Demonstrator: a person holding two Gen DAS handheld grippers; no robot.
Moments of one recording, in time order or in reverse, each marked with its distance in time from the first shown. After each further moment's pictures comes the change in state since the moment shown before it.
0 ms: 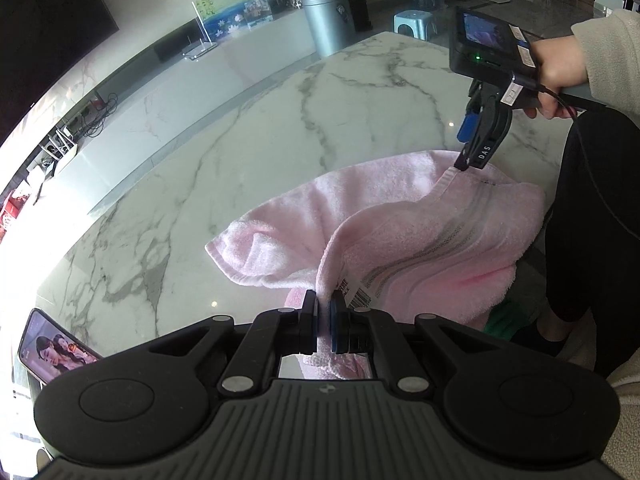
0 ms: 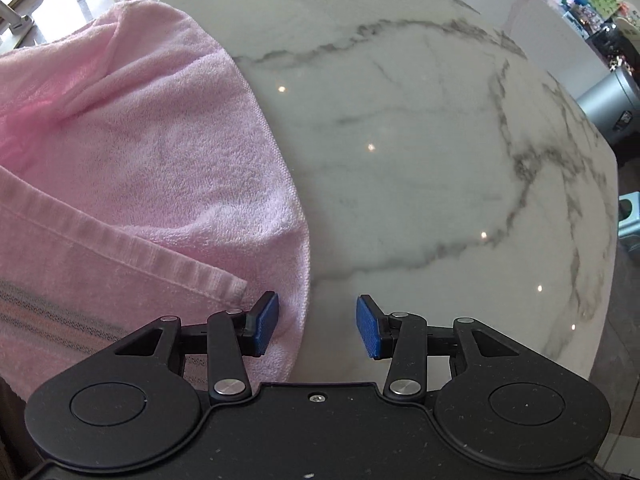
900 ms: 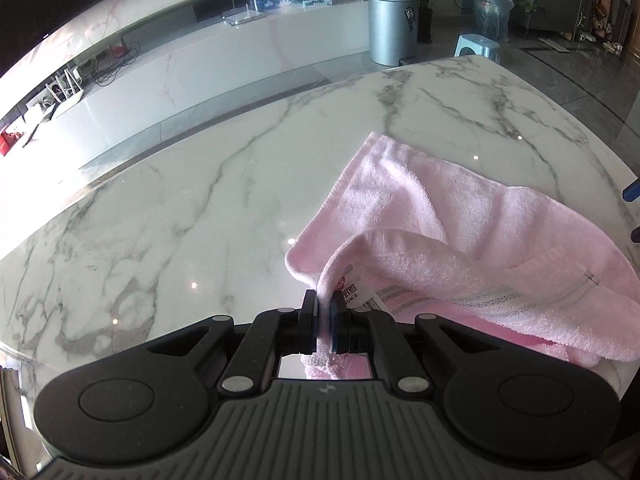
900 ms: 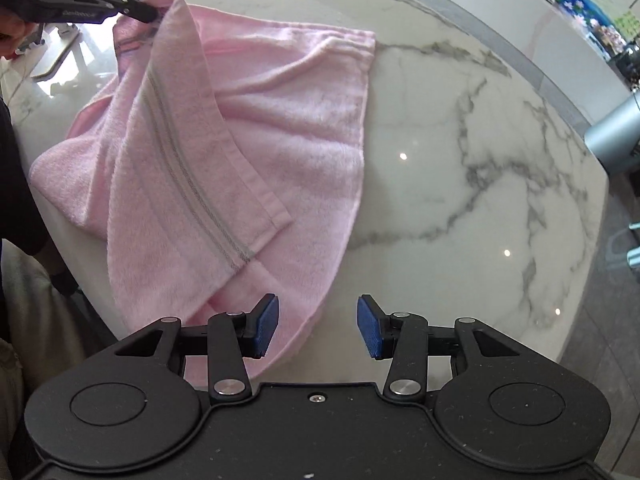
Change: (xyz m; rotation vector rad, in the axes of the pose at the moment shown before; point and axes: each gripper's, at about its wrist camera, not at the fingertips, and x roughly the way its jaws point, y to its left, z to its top) left arm 0.145 0.107 0.063 -0.236 0.034 -0.035; right arm -0.044 -0.048 0.024 -0.153 -0.080 0.153
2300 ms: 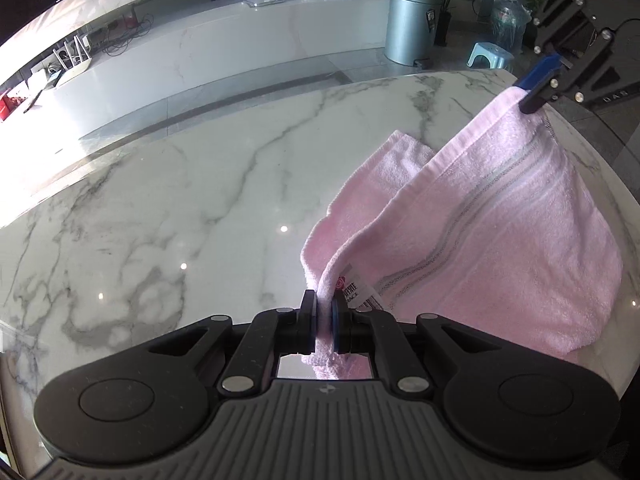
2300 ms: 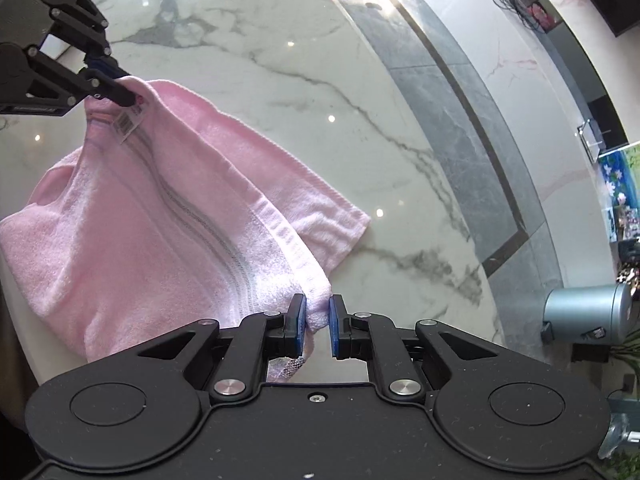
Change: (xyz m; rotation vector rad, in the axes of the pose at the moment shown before) left arm -0.005 0.053 0.011 -0.101 0.048 -0.011; right arm 0.004 -0.001 0.203 -0.415 0.027 -0.155
